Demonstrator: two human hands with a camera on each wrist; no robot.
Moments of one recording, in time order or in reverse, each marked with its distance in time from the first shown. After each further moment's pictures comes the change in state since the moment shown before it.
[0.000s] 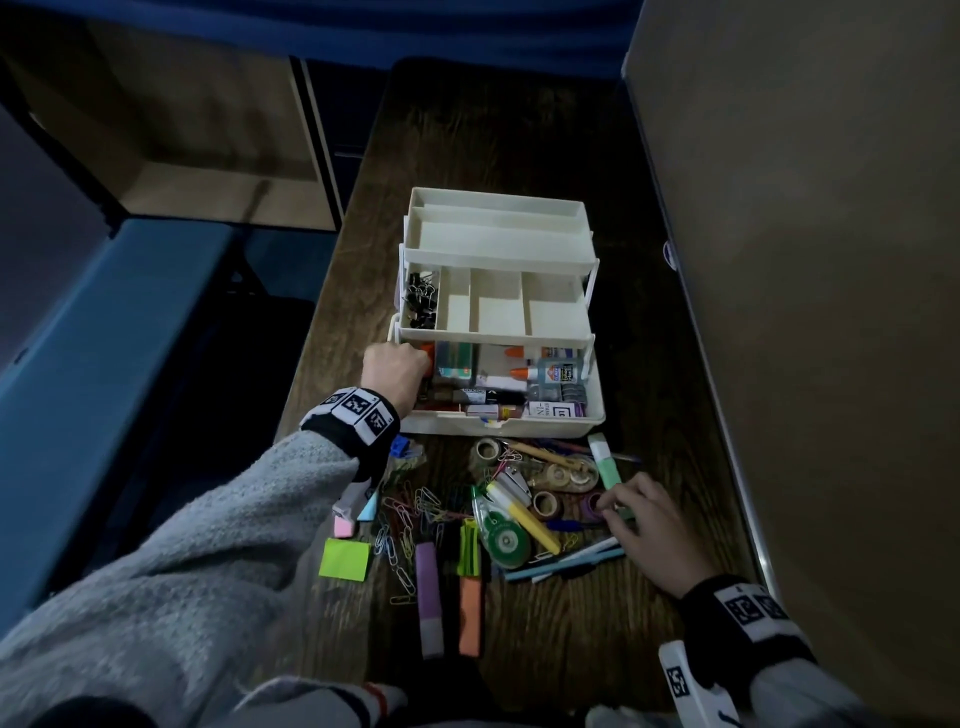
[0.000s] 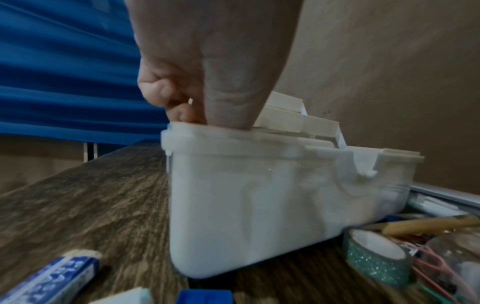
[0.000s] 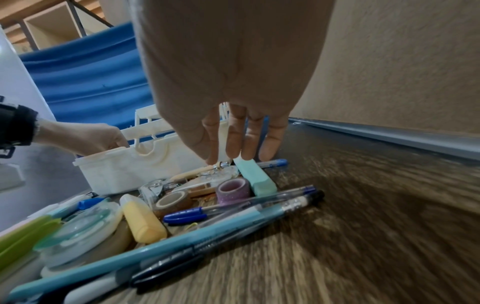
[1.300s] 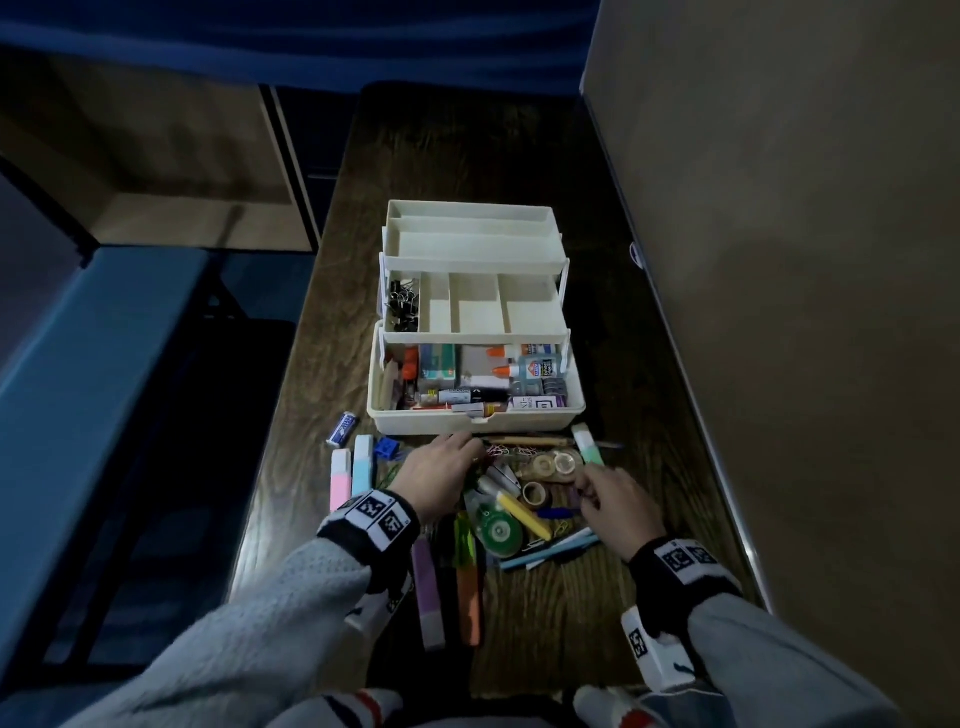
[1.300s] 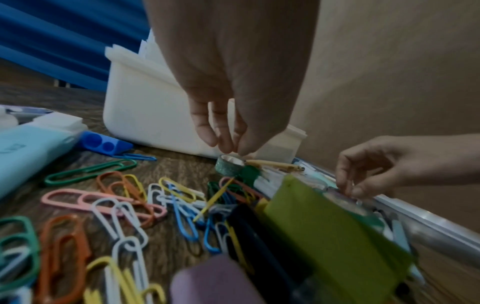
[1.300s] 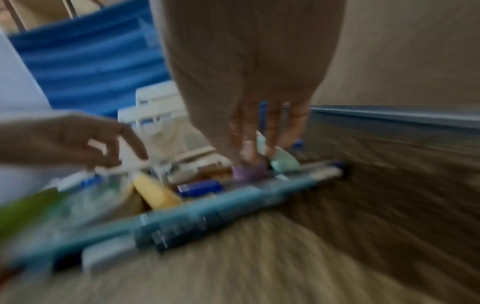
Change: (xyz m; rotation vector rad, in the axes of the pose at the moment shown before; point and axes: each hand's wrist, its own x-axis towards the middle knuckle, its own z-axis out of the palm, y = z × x) left_hand -0.080 0.066 0.047 -0.464 0.053 0.420; right_hand 0.013 -0.017 0.020 -0.218 0.020 0.137
